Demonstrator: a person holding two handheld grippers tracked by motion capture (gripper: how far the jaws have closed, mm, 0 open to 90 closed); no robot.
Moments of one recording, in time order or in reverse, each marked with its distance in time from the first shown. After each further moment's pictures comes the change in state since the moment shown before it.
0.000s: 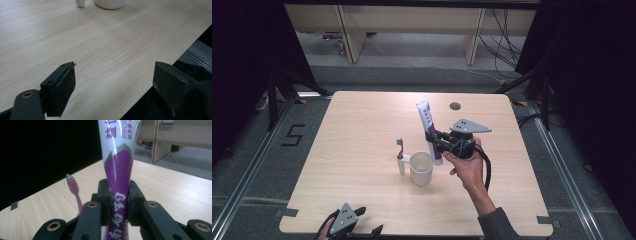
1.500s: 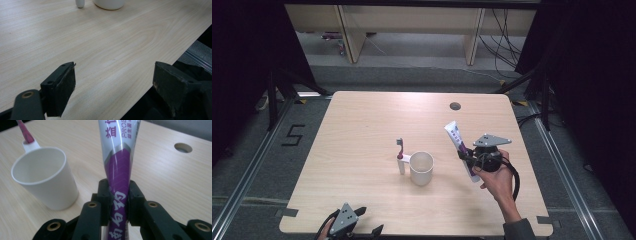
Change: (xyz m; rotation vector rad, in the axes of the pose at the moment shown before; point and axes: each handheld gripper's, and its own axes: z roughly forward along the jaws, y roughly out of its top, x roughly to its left) left arm 0.000 0.000 0.000 -0.003 -0.003 -0.007; right arm -0.047 -0.046 -0.054 0.279 -0.185 -0.055
